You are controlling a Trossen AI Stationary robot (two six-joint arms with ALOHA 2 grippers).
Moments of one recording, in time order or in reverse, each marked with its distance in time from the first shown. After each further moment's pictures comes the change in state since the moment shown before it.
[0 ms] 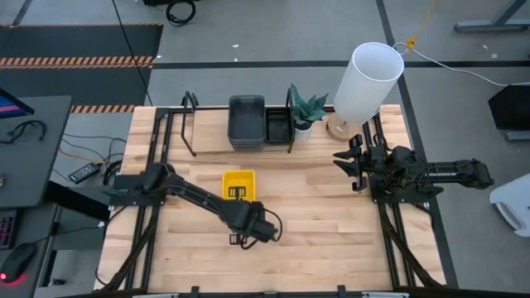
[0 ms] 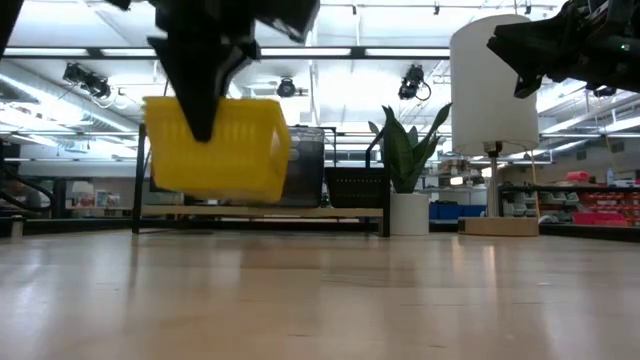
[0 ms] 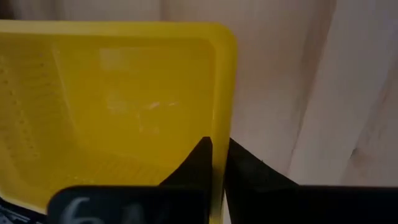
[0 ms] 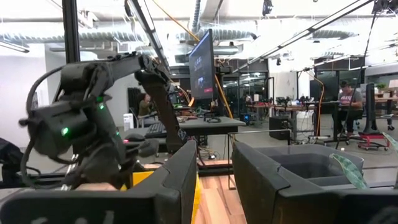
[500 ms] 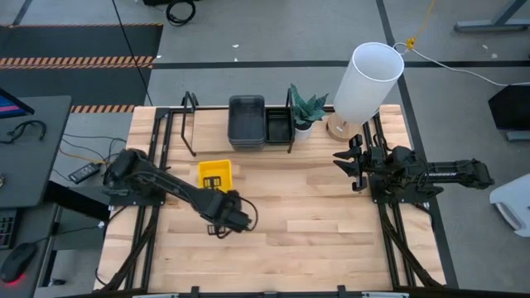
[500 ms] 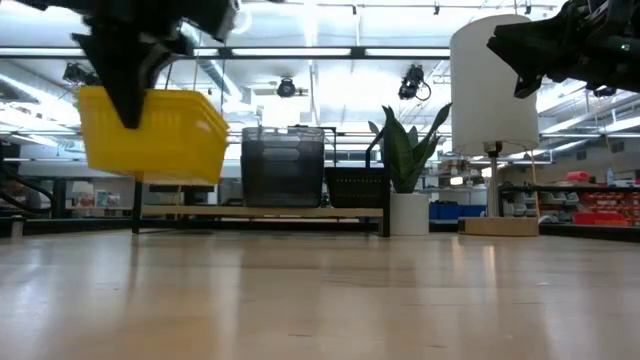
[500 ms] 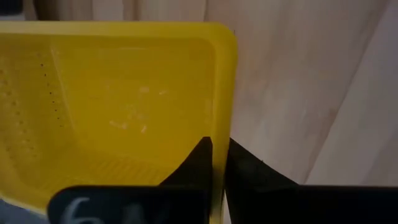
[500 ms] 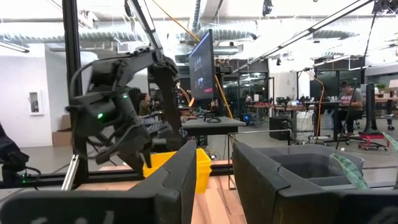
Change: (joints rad) left arm -0.007 -0.290 -0.340 0.023 -0.012 -0.095; right arm 0.000 0.000 0.000 0.000 0.000 0.000
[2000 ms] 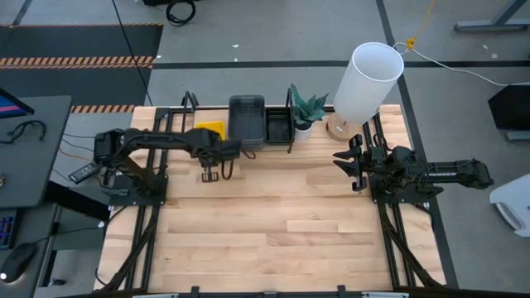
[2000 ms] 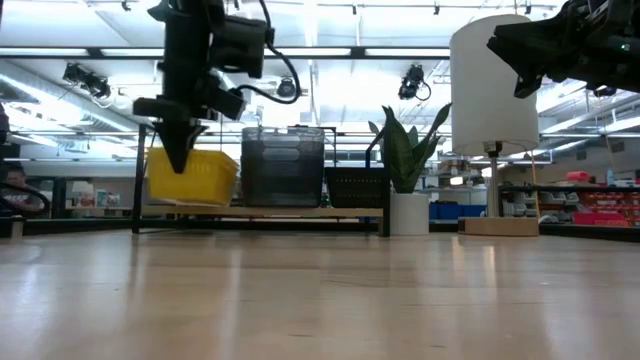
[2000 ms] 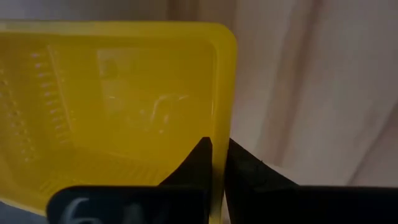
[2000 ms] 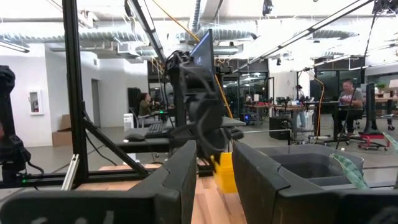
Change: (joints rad) left arm 0.603 -0.239 -0.346 0.270 -0.042 0.641; right arm 0.000 0.000 0.000 0.000 0.000 0.000
